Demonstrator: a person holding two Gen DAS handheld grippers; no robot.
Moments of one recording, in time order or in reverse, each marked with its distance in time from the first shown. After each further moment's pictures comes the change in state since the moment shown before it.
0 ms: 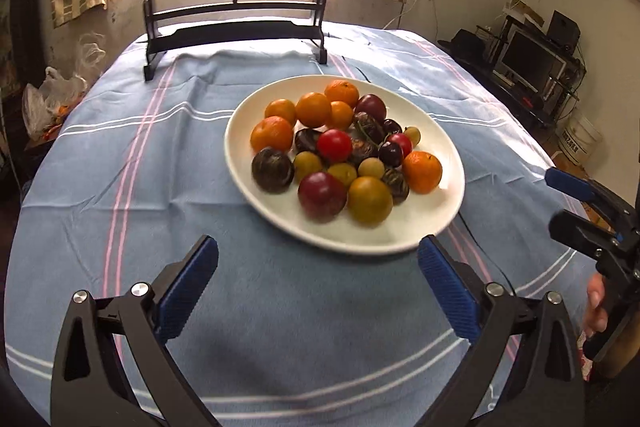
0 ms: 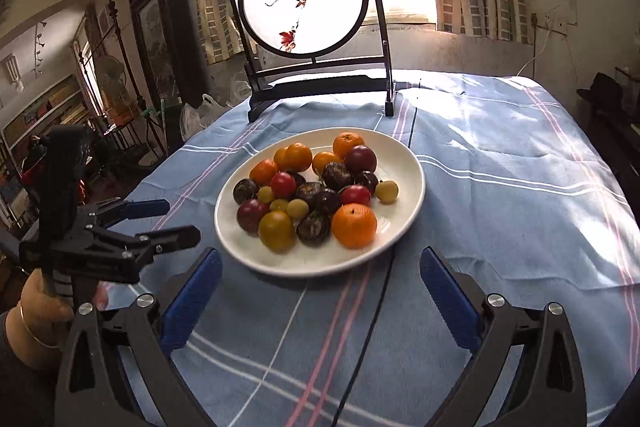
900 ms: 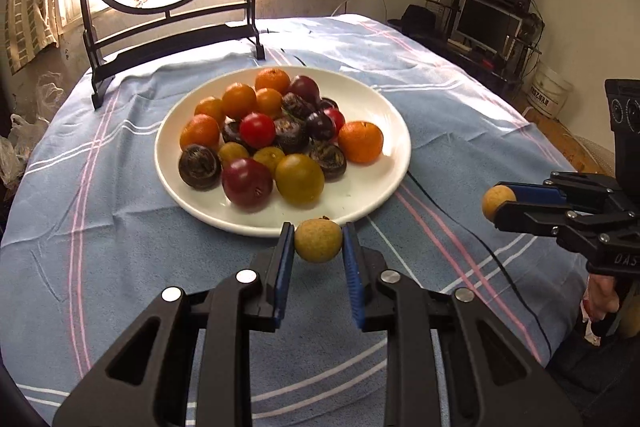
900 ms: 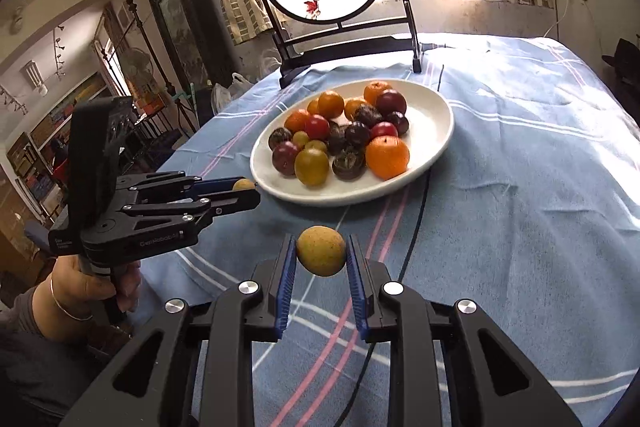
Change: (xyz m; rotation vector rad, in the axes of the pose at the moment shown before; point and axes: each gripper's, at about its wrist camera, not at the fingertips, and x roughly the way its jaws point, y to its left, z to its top) left arm 0.015 -0.043 -0.003 0.177 -0.002 -0.097; right arm 0.001 -0.004 -0.027 0.050 0.080 0.156
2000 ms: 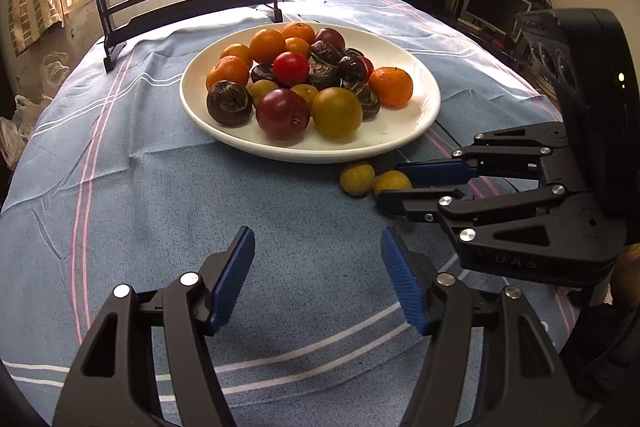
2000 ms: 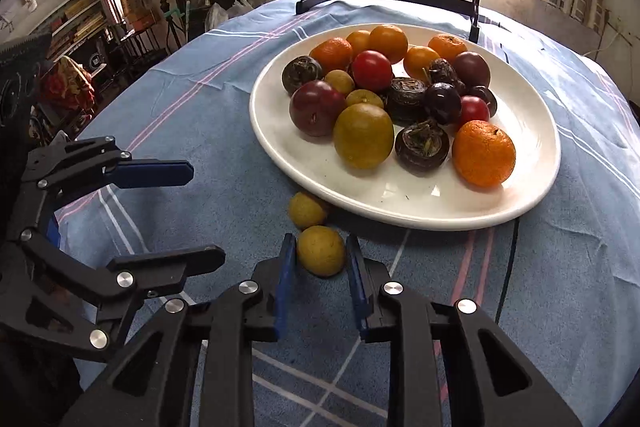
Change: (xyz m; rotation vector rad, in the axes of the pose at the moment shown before) left arm 0.009 0.021 -0.041 0.004 0.092 0.010; right arm 0.116 0.051 0.007 -0.179 0.230 -0.111
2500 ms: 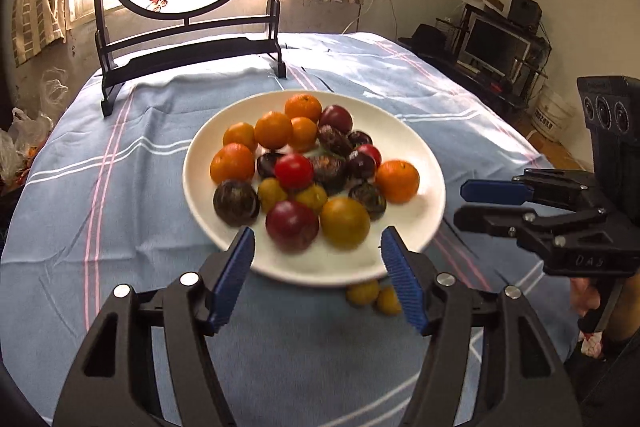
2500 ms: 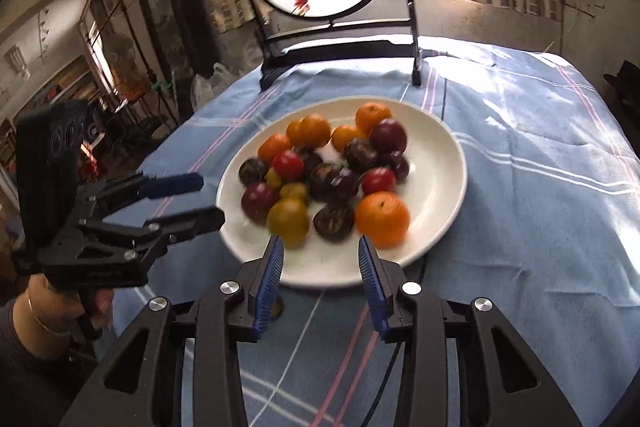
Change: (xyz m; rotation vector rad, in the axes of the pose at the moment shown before) left arm -0.010 0.013 0.050 -0.043 -0.116 -0.027; right arm -0.056 -0.056 0.014 0.109 -0.143 0.041
